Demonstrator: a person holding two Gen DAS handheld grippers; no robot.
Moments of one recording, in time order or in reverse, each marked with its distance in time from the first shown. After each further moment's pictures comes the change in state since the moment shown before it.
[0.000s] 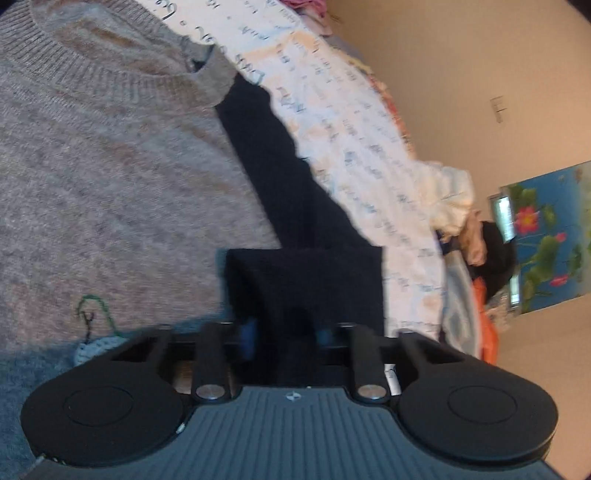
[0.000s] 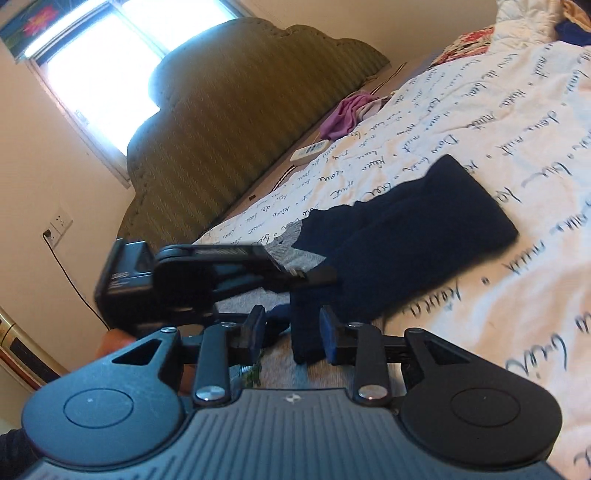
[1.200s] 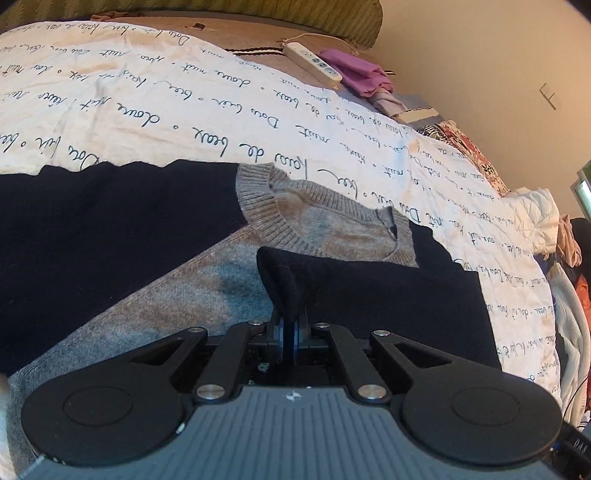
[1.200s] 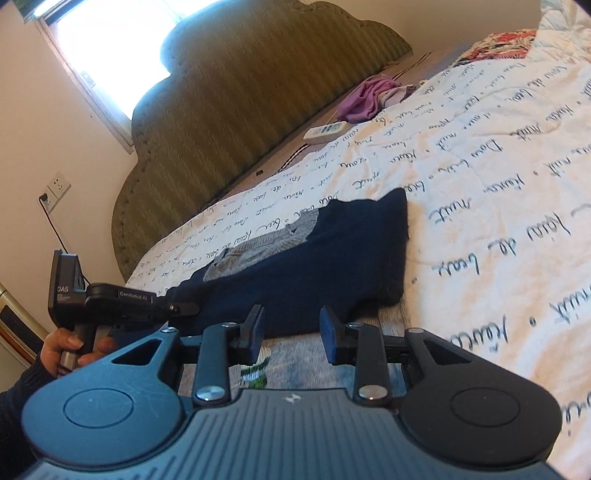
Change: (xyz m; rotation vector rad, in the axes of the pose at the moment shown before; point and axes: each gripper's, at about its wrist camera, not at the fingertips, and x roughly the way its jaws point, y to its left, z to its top) left arm -0.152 0.078 0.060 0.205 -0.196 0.358; right arm 0.043 0.022 0.027 -0.112 0.096 -0.008
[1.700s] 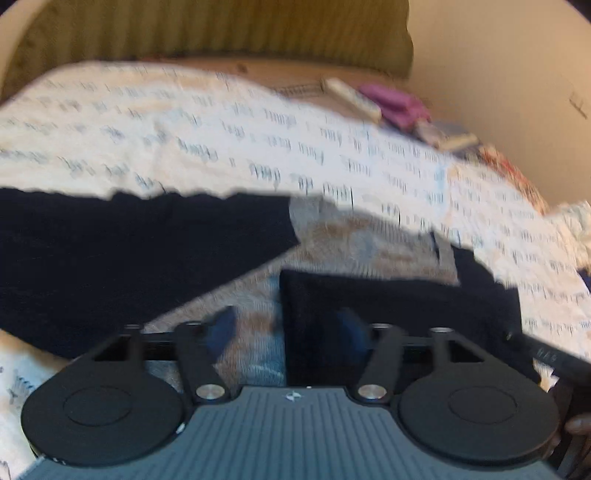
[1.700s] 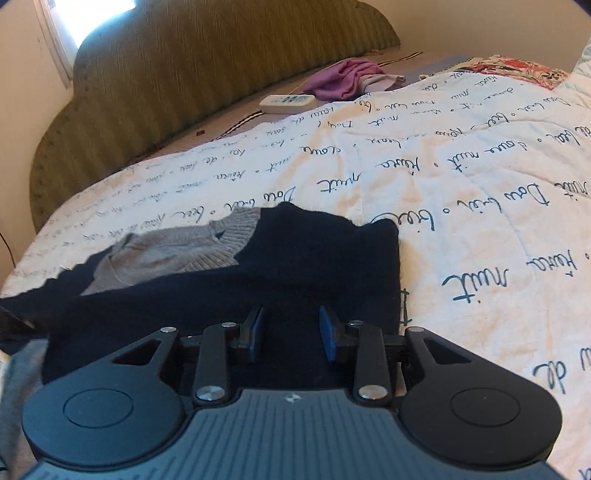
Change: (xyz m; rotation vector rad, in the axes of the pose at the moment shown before) left arm -0.033 -0.011 -0.025 0.025 -0.204 0.194; right arm 0.117 0.003 0.036 -0.180 0.089 -0.268
